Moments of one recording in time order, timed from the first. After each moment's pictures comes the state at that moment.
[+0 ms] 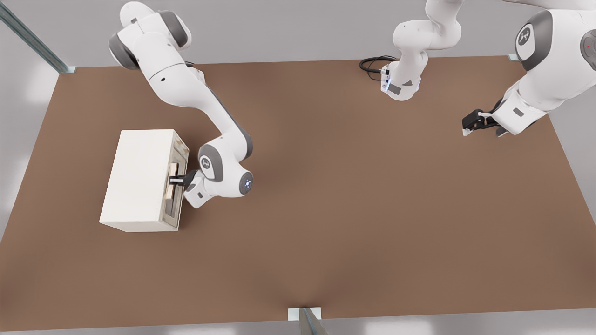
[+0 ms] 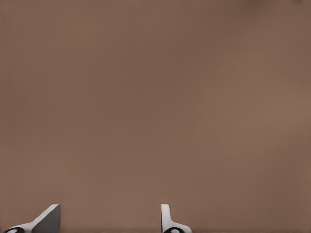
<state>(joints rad) 0.39 0.59 0.14 -1.53 -0.79 1.22 0.53</state>
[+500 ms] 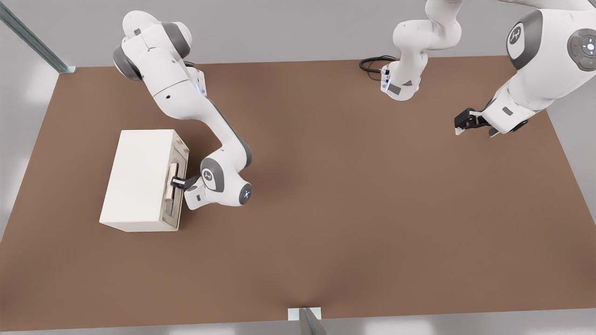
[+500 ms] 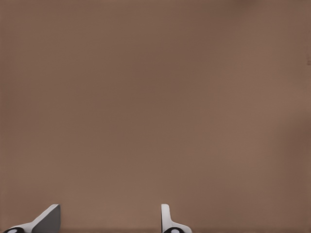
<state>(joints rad) 0.37 0.68 0.14 -1.52 -0.80 1.23 0.85</state>
